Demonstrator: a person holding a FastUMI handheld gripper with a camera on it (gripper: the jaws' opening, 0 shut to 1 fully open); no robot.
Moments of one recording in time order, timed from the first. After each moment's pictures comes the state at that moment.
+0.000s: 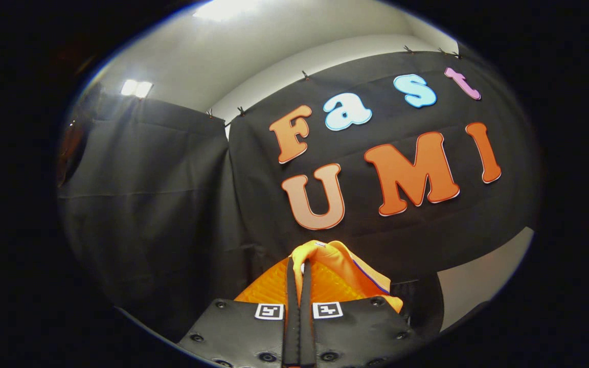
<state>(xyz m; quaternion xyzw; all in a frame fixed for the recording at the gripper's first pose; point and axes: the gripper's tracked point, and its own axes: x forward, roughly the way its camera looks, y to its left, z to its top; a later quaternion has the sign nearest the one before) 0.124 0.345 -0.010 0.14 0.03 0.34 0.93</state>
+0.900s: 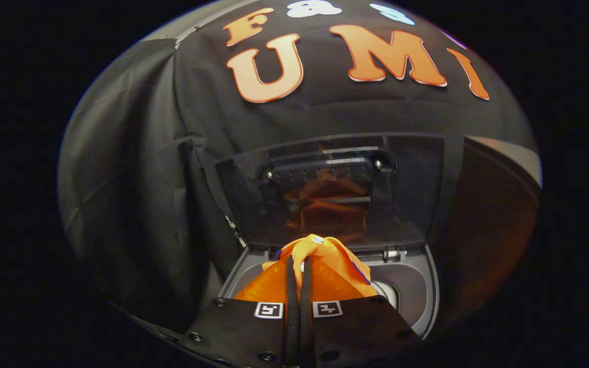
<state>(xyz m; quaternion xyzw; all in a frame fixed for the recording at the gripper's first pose) 0.213 0.400 -0.352 0.07 0.30 0.24 0.92</state>
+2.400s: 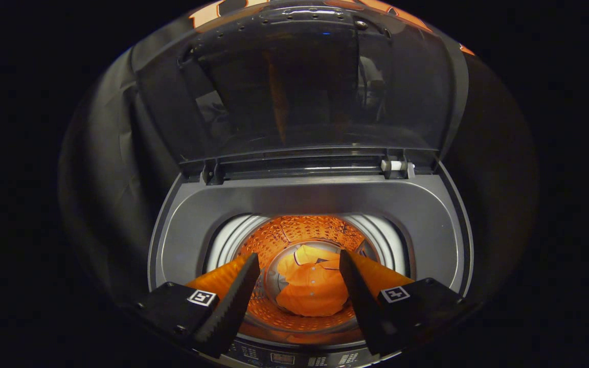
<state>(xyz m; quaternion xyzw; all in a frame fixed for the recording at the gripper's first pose) 0.199 0.385 -0.486 0.02 0.47 0.16 0.87</state>
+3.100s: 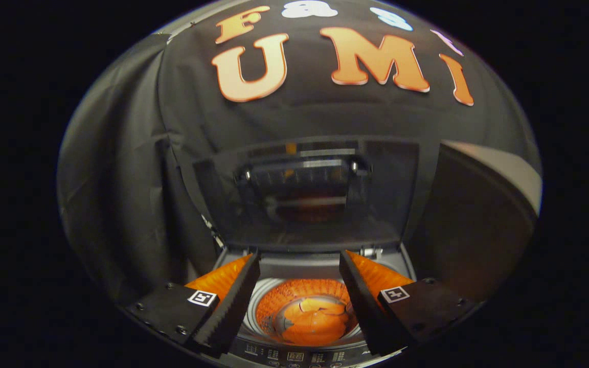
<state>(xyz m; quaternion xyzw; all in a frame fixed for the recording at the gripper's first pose) 0.226 0.383 -0.302 0.04 0.26 0.18 0.95</state>
